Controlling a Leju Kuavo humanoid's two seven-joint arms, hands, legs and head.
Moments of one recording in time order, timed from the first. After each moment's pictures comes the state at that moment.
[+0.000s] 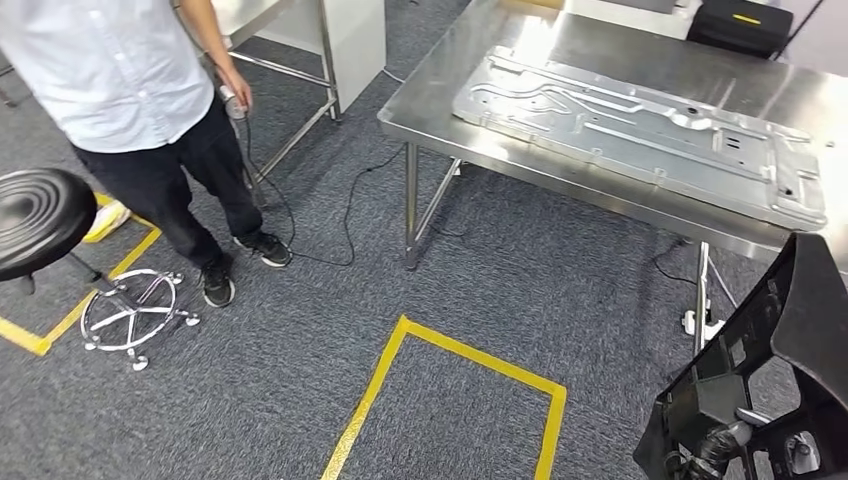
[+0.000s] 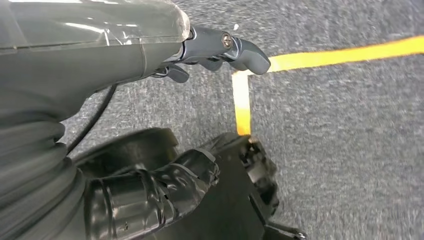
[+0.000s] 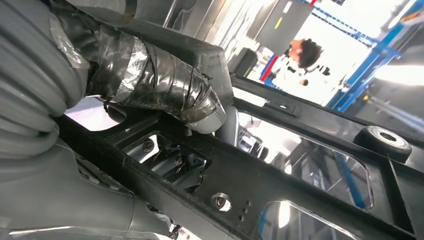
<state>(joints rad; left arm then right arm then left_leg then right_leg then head) -0.06 -0.23 0.96 -0.21 -1.23 0.20 -0.48 0.44 0.26 -0.11 -2.07 0.37 -0.69 -0.69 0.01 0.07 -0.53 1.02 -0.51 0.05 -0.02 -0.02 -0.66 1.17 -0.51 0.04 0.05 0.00</state>
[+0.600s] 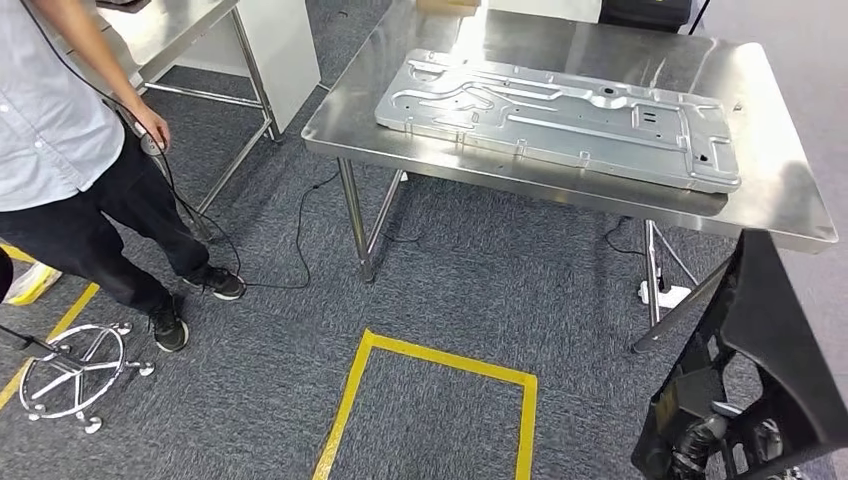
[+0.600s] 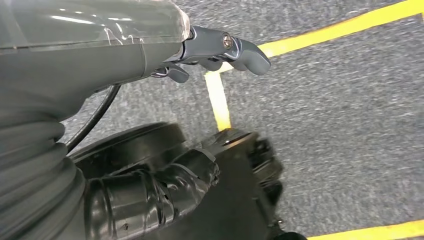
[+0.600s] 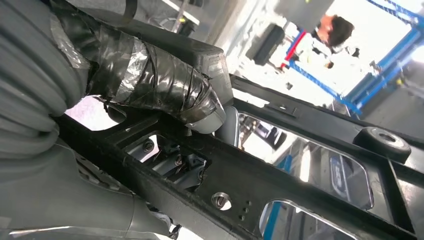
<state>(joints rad) -0.06 -0.22 0.96 -0.21 -1.24 0.19 -0.47 0.43 0.23 -0.07 -2.04 0.45 -0.69 -0.66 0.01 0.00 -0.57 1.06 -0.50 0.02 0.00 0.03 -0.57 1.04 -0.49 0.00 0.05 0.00</state>
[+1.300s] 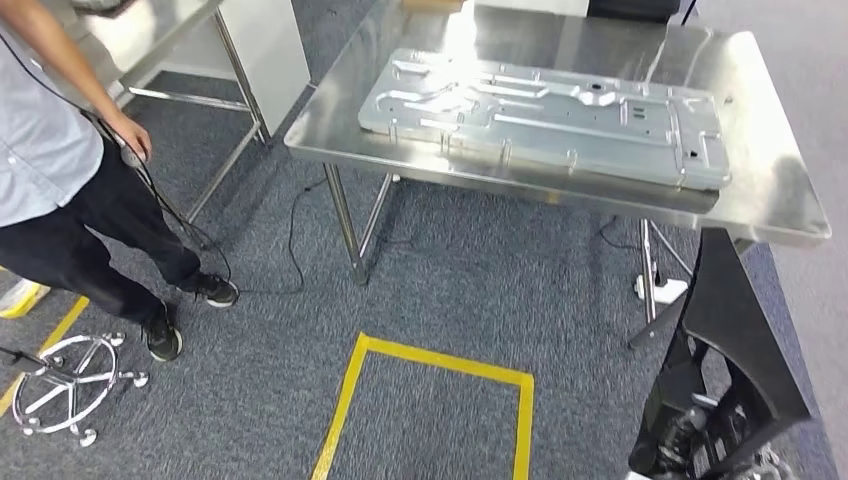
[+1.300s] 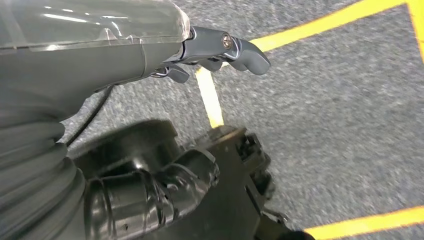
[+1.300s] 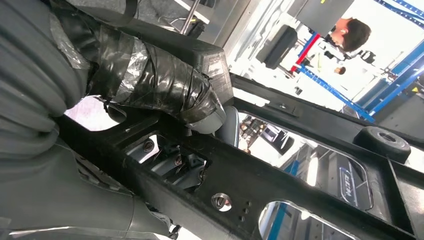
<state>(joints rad) -0.06 -0.22 0.96 -0.21 -1.26 0.17 -0.48 0.42 0.23 -0.06 -2.01 0.49 -0.69 -0.64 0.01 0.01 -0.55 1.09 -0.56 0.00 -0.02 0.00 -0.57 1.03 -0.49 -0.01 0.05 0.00</state>
